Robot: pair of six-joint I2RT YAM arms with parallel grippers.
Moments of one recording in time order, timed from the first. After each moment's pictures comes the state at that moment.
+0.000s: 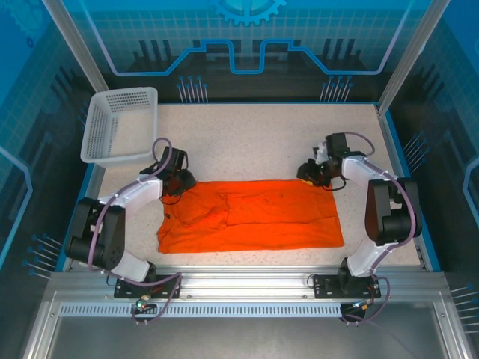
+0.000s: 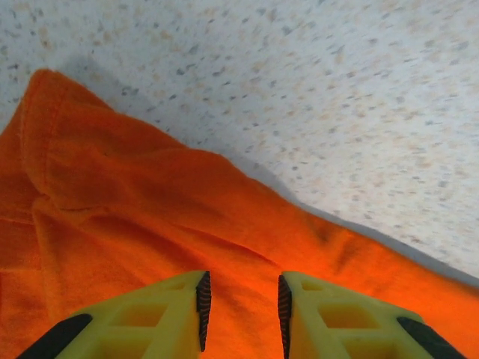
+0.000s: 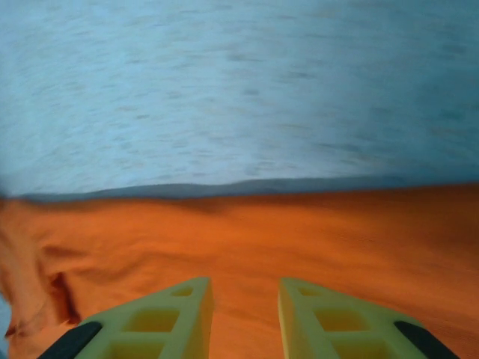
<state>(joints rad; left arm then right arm) -0.21 1.53 0.84 -0.38 -0.02 -0.77 0.04 1.70 1.03 -0.53 -0.47 0.43</state>
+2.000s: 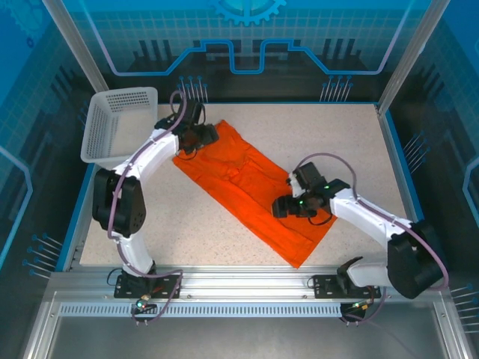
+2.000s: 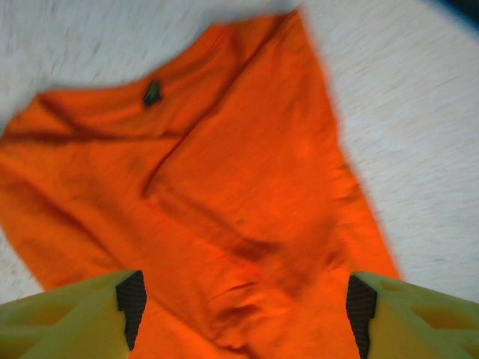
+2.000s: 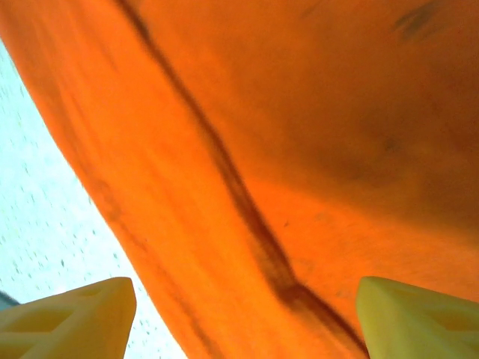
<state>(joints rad) -0.26 1.85 1.52 -0.68 0.00 -0.72 0.52 1.32 0.79 -0.66 -0.26 0.42</state>
